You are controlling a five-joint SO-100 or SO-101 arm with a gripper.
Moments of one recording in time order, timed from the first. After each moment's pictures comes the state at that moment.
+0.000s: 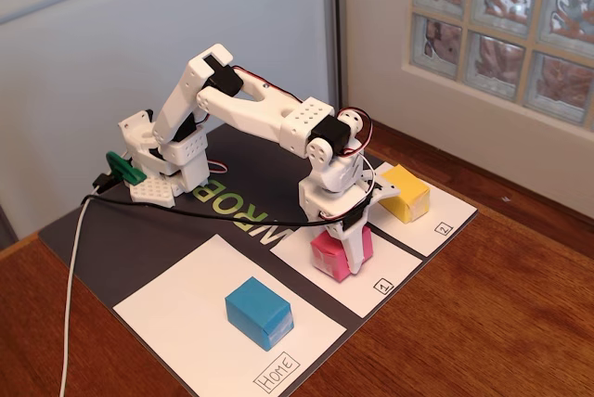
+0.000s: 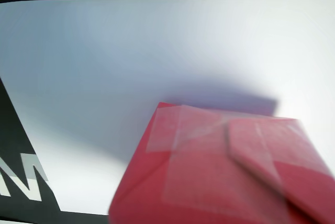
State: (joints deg) arm -8.9 51.9 59.6 75.6 9.1
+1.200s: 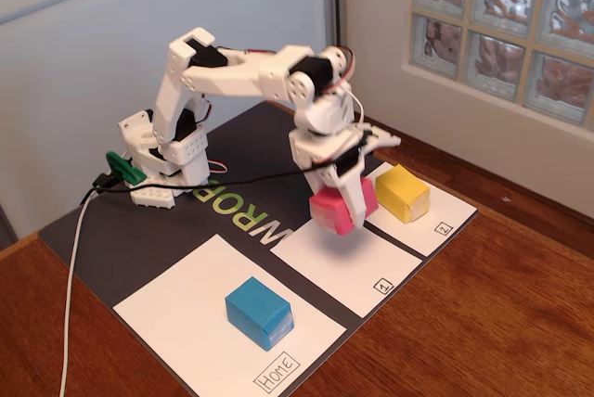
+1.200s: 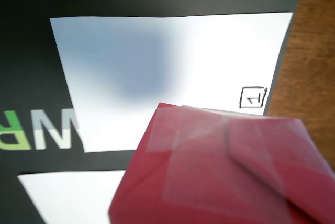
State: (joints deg) arm -10.0 67.2 54.0 87.3 10.1
